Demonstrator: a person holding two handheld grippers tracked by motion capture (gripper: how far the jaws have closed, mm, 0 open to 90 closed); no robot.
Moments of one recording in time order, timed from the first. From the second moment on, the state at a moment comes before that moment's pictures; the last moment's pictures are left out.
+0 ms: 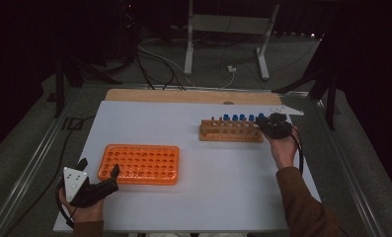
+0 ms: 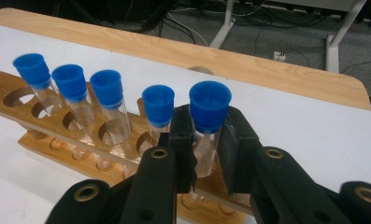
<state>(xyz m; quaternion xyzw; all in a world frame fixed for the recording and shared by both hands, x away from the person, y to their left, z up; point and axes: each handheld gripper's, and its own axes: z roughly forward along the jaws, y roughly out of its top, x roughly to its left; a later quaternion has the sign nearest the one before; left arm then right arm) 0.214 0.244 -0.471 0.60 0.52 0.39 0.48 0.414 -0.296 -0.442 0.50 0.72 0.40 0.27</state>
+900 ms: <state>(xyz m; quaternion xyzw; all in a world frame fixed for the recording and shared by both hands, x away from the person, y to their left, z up) 0.214 0.244 -0.472 0.59 0.52 0.39 0.48 0.399 -0.306 -0.397 0.48 0.70 0.45 0.28</state>
